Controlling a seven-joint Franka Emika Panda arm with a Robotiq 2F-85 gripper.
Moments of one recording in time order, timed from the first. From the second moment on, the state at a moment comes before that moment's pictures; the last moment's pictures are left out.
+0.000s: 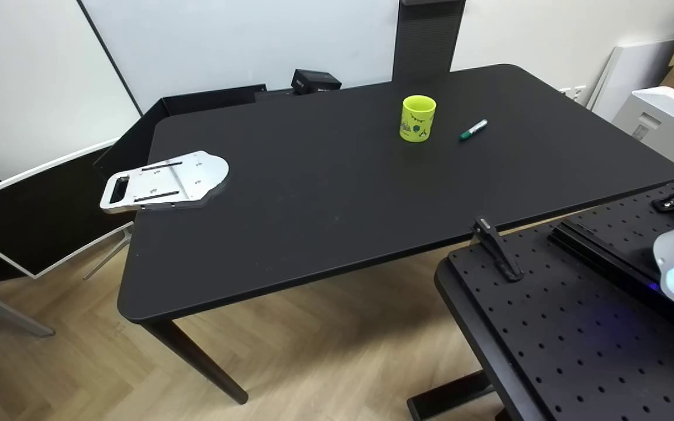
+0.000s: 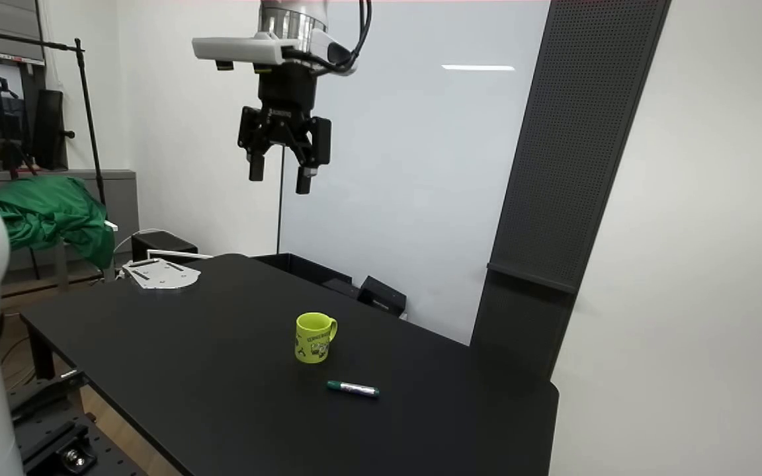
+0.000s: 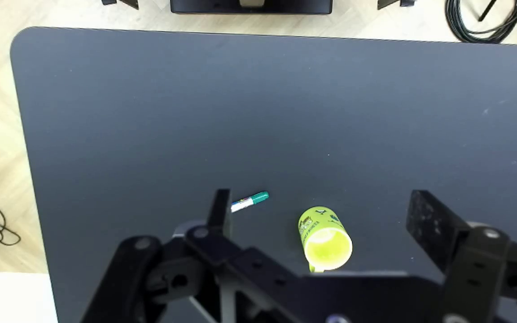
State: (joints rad) arm 0.00 -0.59 -0.01 -2.49 0.02 1.87 0.00
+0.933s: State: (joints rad) arm -0.01 -0.33 -0.02 -2.48 -0.03 2.16 -0.08
